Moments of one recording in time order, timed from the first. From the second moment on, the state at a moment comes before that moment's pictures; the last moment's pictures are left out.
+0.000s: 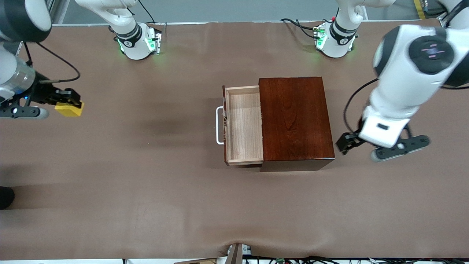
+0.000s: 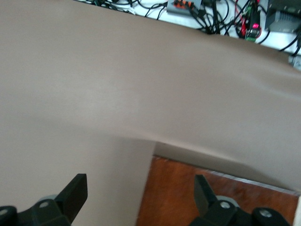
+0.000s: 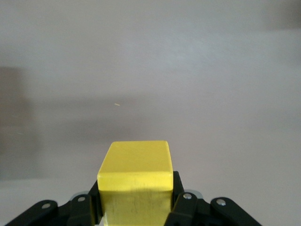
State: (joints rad) left arm -0.17 0.27 -0.12 -1.44 0.15 1.84 -0.55; right arm 0.05 -0.02 0.03 -1.73 0.03 1.63 0.11
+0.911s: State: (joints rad) left arm 0.04 -0.02 -0.11 -1.58 0.03 1.60 -0.06; right arm 0.66 0.57 0.03 -1.18 0.12 1.84 0.87
